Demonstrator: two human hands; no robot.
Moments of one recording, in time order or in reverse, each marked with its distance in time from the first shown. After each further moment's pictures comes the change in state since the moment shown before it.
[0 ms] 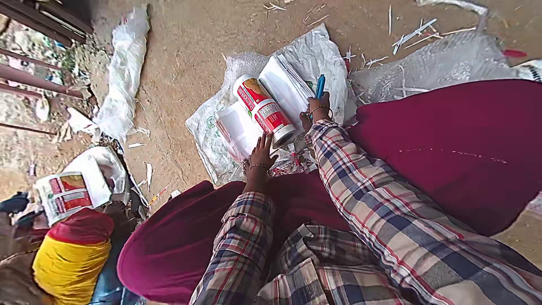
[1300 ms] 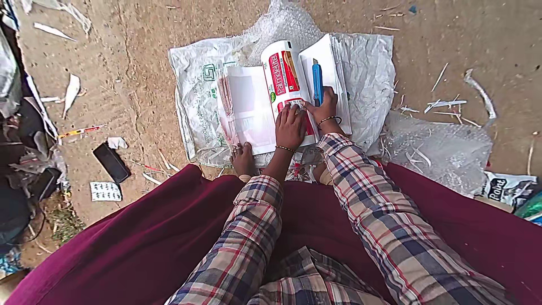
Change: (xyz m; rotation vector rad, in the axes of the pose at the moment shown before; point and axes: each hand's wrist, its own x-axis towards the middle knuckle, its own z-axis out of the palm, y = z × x) left_hand 0.098 0.028 0.022 -0.302 0.682 0.049; right_hand 0.031 -0.008 0.095 -0.751 -0.270 -0.769
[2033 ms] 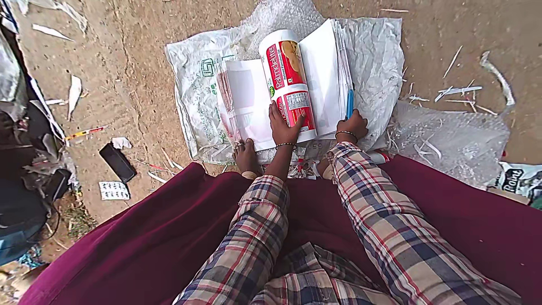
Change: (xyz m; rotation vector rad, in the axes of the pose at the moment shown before) left_hand -0.007 -0.006 0.000 -0.479 0.048 -0.718; right_hand -0.045 0.055 -0.025 -0.497 0.033 0.686
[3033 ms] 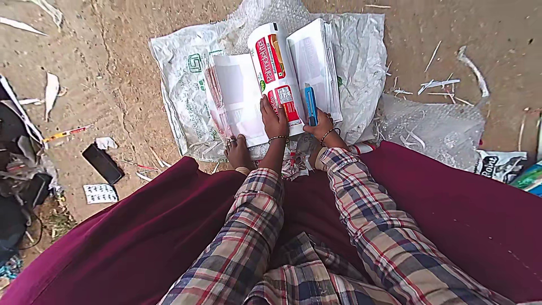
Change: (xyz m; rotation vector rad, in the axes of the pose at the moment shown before) left_hand 0.001 -0.003 0.010 -0.010 0.035 0.067; right_hand -0.039 0.006 -0.004 0.508 -0.514 -0.587
